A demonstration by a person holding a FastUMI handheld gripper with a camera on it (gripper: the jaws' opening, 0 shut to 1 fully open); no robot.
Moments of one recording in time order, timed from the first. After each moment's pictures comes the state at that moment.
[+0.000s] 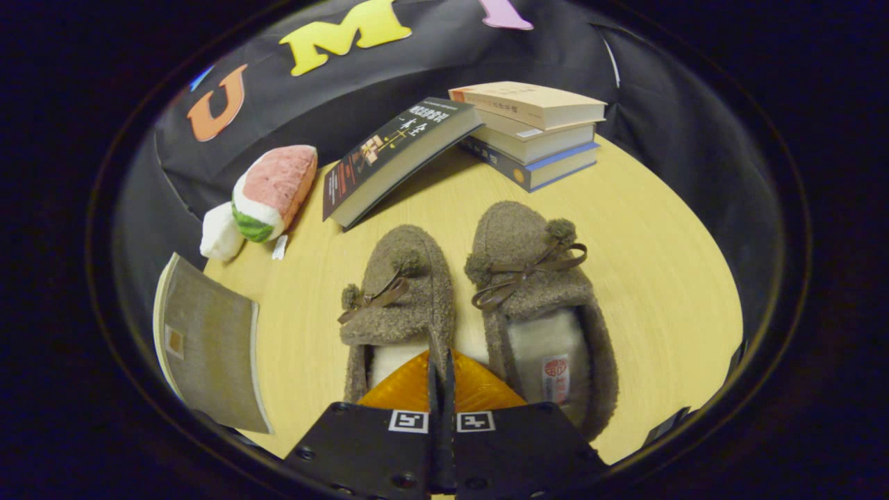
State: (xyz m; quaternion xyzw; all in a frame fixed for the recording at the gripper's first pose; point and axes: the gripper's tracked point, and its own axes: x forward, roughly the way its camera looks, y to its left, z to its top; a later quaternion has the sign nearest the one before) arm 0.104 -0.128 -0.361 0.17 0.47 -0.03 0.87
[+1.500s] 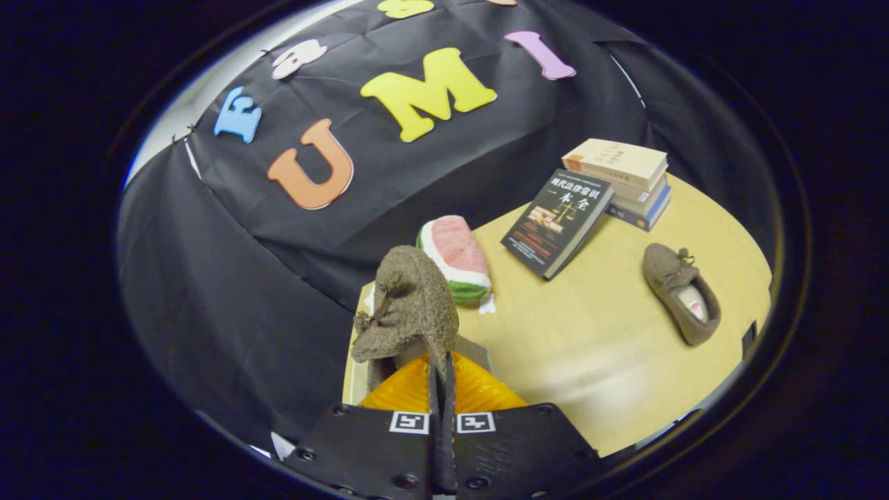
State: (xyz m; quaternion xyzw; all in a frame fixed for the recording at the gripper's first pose) arm 0.073 0.144 -0.122 0.29 0.34 0.07 0.89
